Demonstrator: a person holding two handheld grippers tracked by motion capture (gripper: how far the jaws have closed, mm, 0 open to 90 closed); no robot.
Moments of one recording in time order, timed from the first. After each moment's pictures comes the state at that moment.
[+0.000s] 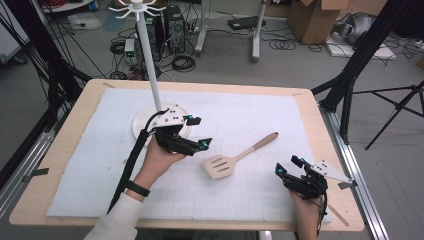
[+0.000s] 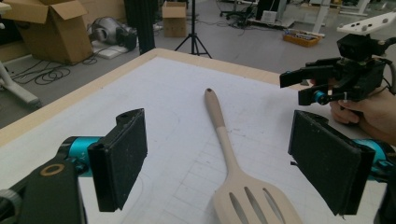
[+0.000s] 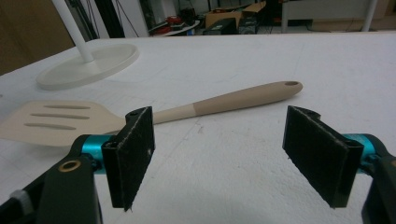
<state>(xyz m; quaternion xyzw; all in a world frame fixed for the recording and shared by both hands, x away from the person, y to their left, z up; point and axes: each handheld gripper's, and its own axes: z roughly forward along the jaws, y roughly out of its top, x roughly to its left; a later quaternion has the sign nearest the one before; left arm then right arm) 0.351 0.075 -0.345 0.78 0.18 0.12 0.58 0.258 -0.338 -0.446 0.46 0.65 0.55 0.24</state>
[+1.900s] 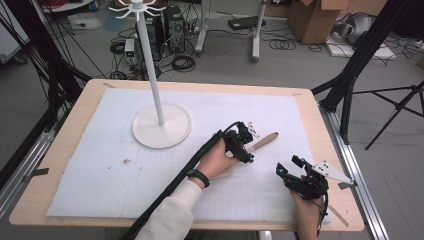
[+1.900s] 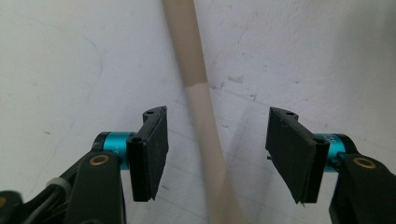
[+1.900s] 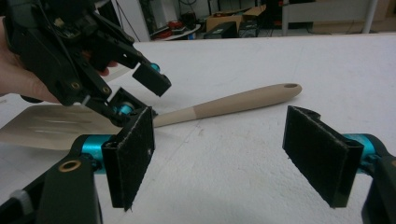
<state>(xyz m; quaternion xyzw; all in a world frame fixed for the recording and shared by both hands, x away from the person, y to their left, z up) 0.390 -0.101 -0.410 0.93 0.16 0.08 0.31 0.257 -0.340 -0.446 0.46 0.65 0.56 0.24</state>
